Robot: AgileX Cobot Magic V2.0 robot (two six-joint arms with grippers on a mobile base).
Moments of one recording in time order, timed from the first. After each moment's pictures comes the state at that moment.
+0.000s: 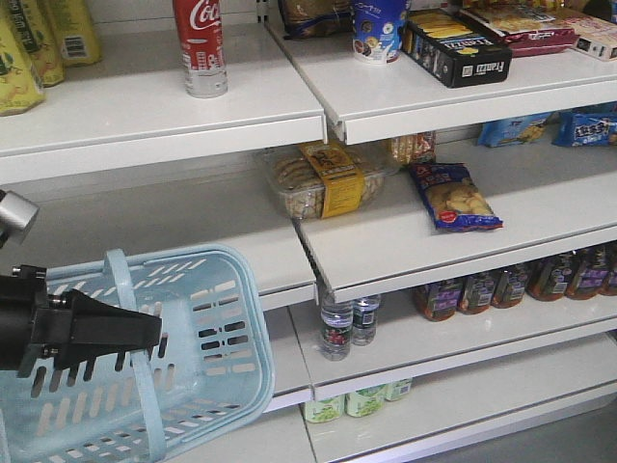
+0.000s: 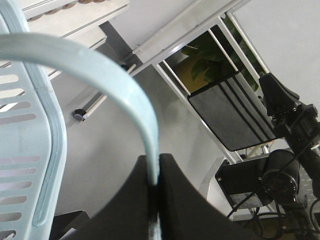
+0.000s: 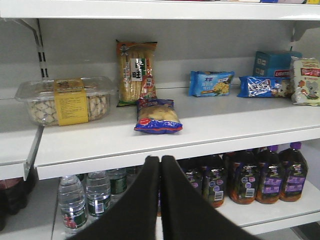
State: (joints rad) left arm 0.07 1.20 -0.71 -1.26 1.19 0.88; right arm -0.02 -0.01 0.03 0.00 0.15 -0.05
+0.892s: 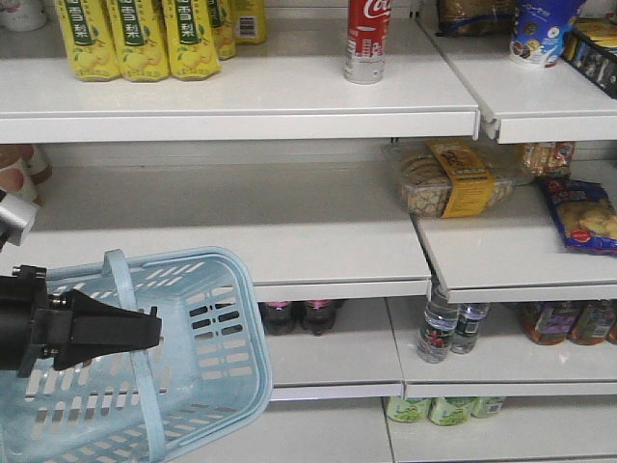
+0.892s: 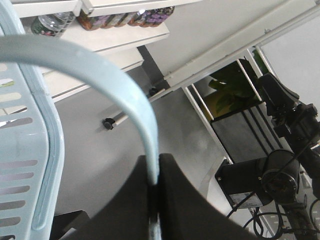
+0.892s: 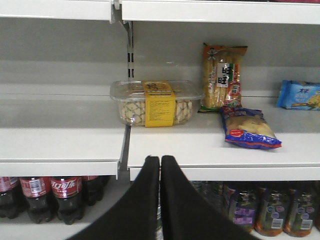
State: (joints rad) left arm 0.07 1.20 -0.71 -1.26 1.19 0.88; right arm -0.02 -0.01 0.03 0.00 0.15 -0.05
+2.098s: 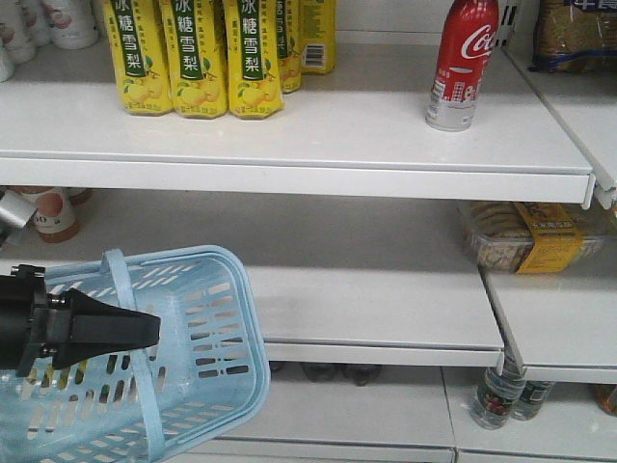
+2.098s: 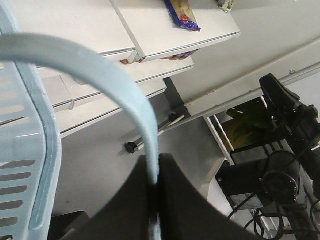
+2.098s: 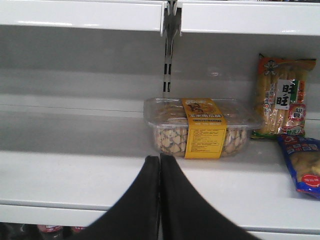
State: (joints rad) left arm 0.07 1.20 -0.71 -1.26 1.19 0.88; right arm -0.02 -0.01 0.03 0.00 0.15 -0.05
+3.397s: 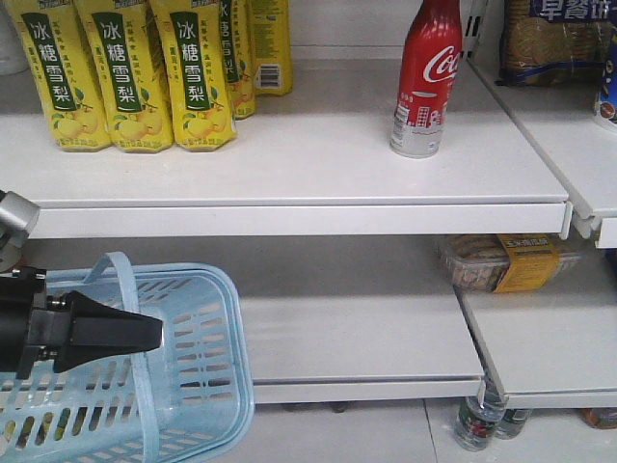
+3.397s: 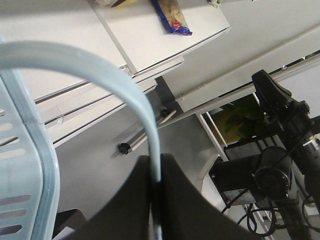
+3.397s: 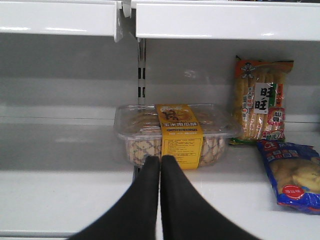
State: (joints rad) left arm 0.07 1.20 -0.71 -1.26 1.21 0.88; right arm -0.02 -0.01 0.03 0.00 0.15 -0.05
